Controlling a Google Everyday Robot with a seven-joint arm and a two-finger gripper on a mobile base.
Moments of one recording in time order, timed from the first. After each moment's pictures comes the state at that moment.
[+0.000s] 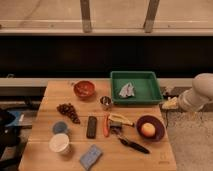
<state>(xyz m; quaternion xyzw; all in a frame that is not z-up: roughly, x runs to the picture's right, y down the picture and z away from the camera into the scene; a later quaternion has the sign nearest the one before) 0.382 0.119 0.720 -0.16 0.19 0.82 0.51</state>
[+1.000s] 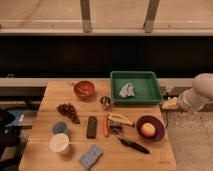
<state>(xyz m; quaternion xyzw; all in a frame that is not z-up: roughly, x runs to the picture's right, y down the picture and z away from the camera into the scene) 0.380 0.119 0.720 -0.17 0.19 0.82 0.52</state>
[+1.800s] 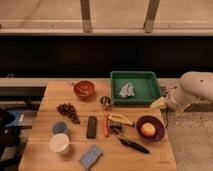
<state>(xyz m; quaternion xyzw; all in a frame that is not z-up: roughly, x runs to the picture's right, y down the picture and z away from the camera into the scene) 0.313 0.115 0.726 -0.22 0.16 0.77 0.57</state>
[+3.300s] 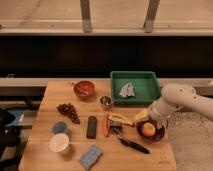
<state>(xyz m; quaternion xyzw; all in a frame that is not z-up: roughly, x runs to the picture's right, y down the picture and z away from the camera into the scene) 0.235 0.184 0.756 -0.32 0.17 0.76 0.54</state>
